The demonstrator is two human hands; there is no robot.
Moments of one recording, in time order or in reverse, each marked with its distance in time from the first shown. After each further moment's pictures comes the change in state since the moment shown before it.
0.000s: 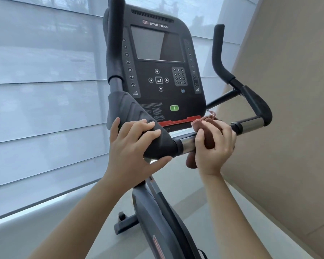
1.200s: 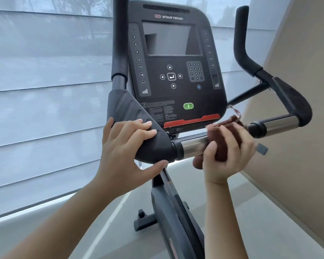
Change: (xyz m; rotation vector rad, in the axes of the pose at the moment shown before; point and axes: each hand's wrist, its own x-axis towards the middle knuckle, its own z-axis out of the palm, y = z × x) left_hand 0.002 0.006 -0.004 0.030 -0.046 -0.051; right_hand -0.011 0.039 0.025 0.132 0.283 -0.205
